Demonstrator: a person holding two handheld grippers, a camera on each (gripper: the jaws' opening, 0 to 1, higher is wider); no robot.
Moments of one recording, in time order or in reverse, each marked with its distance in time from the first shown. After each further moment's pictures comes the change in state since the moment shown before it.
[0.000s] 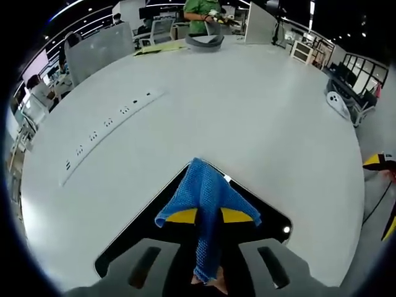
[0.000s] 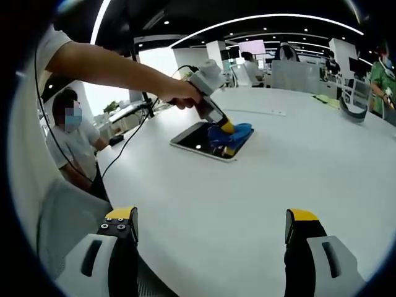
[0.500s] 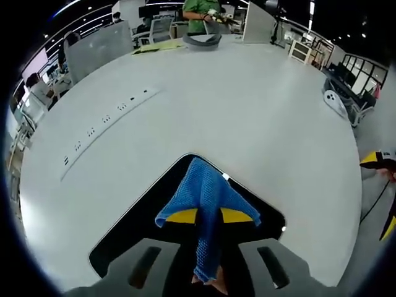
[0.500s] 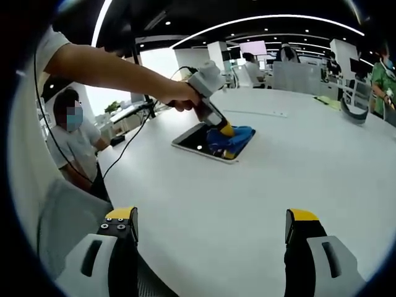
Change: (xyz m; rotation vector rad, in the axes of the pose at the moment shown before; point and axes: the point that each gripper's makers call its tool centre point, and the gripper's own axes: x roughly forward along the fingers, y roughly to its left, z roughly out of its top) left arm -0.003 -0.008 -0.007 -0.009 0.004 -0.009; right arm 0.001 0.002 0.002 -0.007 -0.006 0.005
